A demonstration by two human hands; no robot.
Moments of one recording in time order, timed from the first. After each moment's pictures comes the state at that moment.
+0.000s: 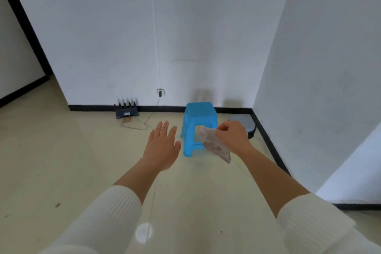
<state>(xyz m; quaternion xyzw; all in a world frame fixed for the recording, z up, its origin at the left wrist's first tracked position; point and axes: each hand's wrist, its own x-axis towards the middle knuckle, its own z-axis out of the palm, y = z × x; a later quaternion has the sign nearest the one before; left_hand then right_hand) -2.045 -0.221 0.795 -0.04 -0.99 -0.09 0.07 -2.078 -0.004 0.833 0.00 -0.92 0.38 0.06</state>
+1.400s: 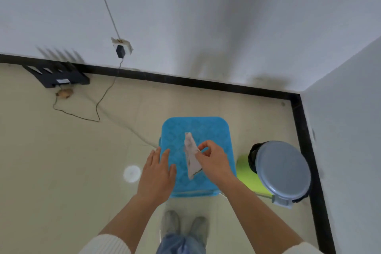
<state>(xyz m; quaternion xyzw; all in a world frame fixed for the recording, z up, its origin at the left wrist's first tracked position) -2.934 -0.177 0.462 0.10 -0.95 -0.23 -0.18 -2.996 -0.022 0.482 -0.11 -0.85 0.45 -0.23</state>
